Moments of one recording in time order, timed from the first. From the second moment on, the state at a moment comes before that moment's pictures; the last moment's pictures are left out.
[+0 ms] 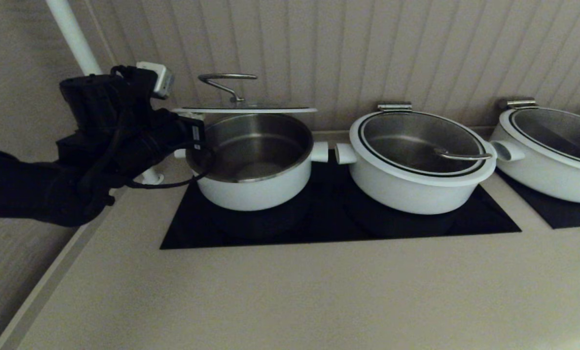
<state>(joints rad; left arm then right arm) -0.24 1.79 -1.07 -0.76 0.03 0.10 -0.01 0.01 0.00 0.00 0.06 -0.12</state>
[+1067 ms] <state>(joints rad) -0.26 1.78 -1.09 -0.76 0.03 0.09 -0.01 0.00 0.00 0.00 0.06 -0.12</state>
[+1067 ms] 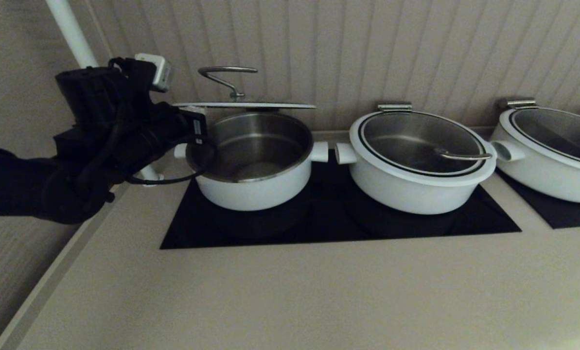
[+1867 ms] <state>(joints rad) -0.26 1.79 -1.15 -0.76 0.03 0.09 -0.01 0.00 0.00 0.00 0.06 -0.12</state>
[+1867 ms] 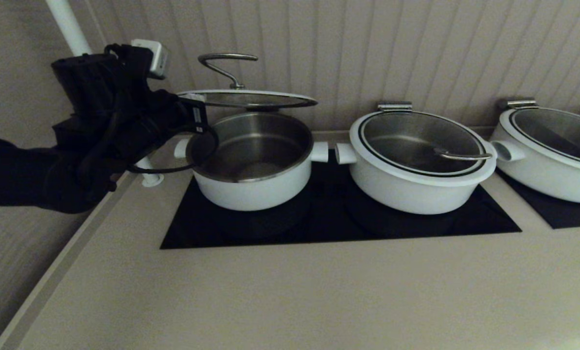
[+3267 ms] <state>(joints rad) -0.26 1.88 -1.35 -0.89 0.03 0.09 -0.01 0.00 0.00 0.00 0.06 -0.12</state>
